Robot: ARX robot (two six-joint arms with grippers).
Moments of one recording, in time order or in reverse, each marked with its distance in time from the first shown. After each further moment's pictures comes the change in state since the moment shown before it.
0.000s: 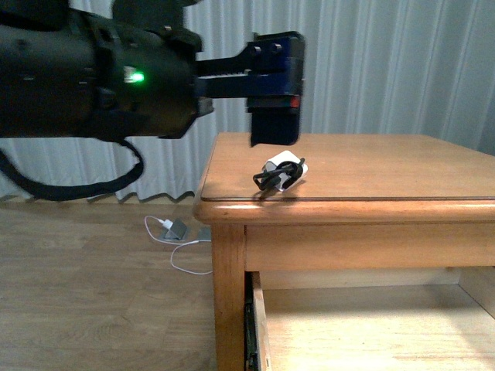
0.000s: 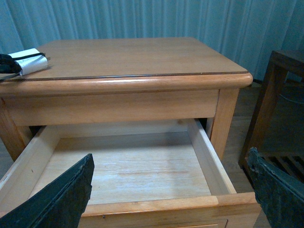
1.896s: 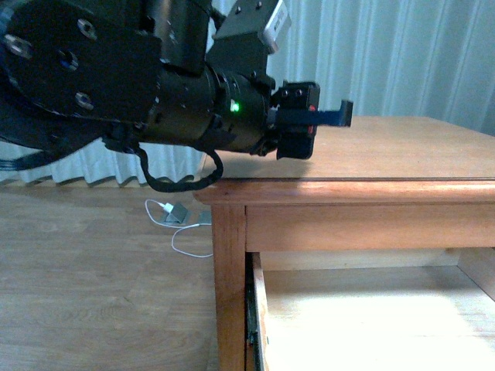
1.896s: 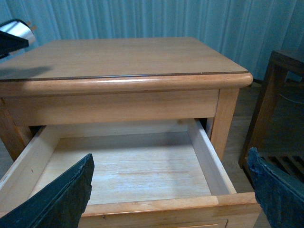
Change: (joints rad) left arm -0.034 0.244 0.226 -0.096 0.054 -0.012; right arm 0.000 0.000 0.000 0.000 0.000 0.000
